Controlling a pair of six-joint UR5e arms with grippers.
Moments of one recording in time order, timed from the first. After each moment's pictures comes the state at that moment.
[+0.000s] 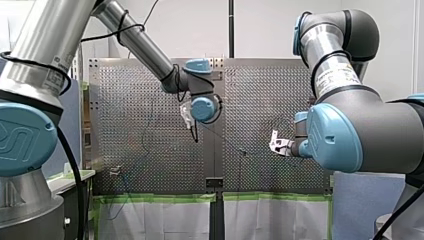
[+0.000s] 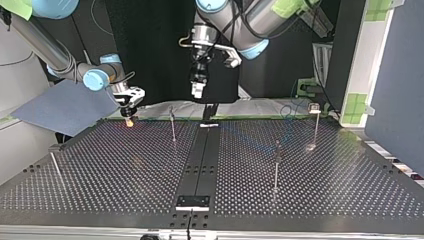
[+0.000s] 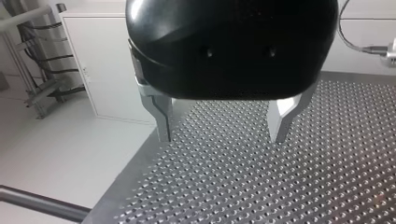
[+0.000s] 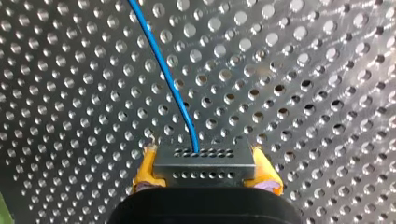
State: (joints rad) left arm -0.81 -1.87 -1.92 -2.28 -2.18 -1.75; right arm 1.73 -0.75 1.60 -0.68 1.23 1.76
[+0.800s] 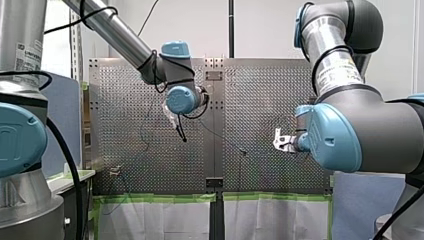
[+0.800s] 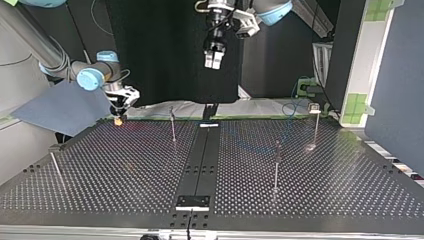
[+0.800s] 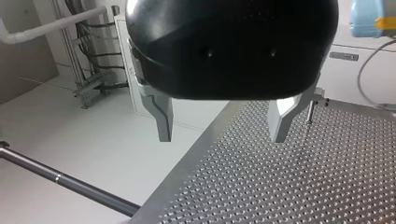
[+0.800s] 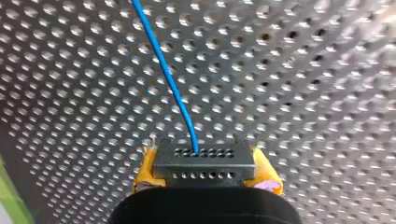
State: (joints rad) left arm -0.88 -1.65 -2.14 -2.28 -2.26 -1.89; right arm 1.73 -0.83 1.63 -0.60 1.41 1.64
